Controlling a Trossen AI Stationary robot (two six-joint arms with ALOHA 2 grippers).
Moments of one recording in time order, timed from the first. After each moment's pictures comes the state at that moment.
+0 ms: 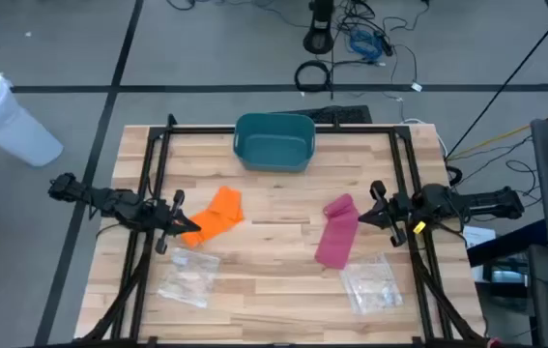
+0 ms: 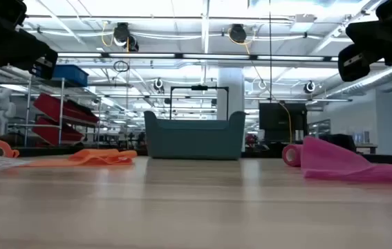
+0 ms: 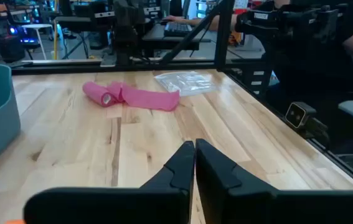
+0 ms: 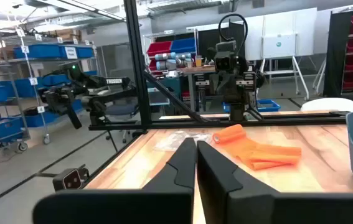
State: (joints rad) left arm -0.35 0.00 0.11 -0.25 -0.10 -0.05; right arm 0.10 0.00 0.02 0.12 -0.13 0.14
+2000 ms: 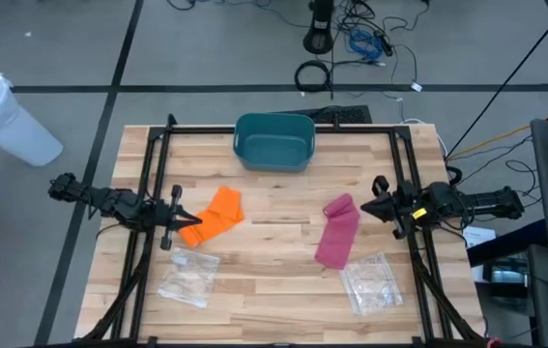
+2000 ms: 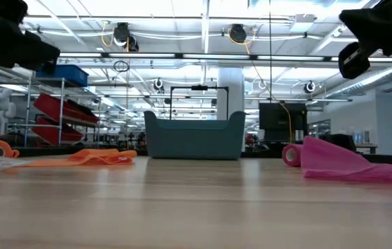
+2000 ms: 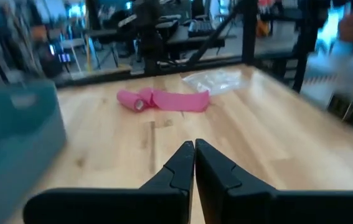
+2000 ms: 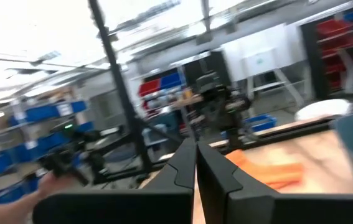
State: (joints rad) left arm -0.35 0.00 0.12 -0.25 -0.21 0.16; right arm 0.10 0.01 0.02 0.26 0.00 0.35
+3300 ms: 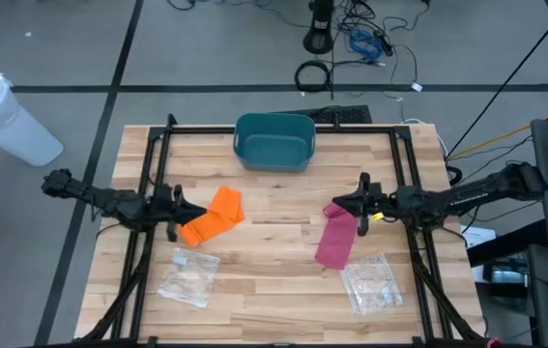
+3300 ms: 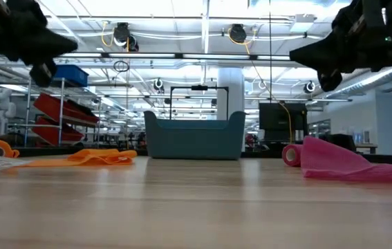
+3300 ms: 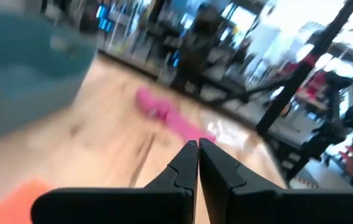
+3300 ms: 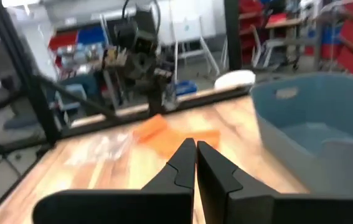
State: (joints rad) left arm -0.35 0.16 0.11 -0.06 -0.40 -0.51; right arm 0.10 0.80 0.10 0.70 0.26 0.22
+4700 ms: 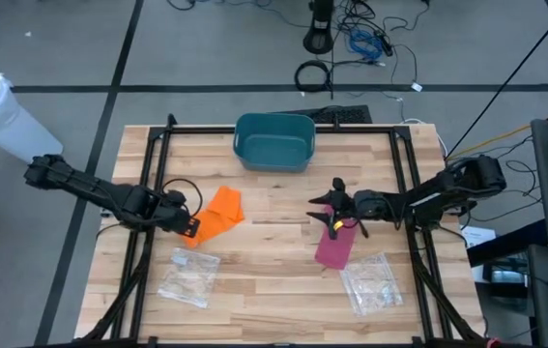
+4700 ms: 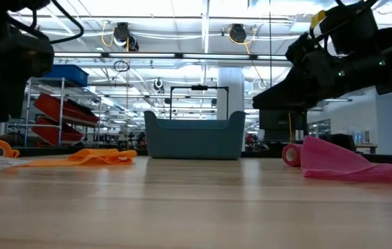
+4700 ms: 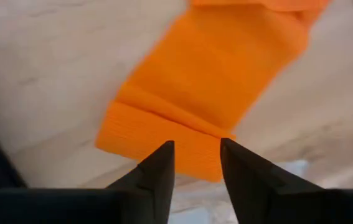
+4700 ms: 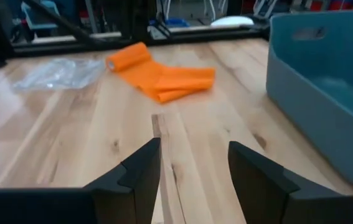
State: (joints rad) left arm -0.28 0.86 0.58 -1.03 -0.11 -1.50; right arm 0.02 1.44 0.26 0.93 0.18 0.11
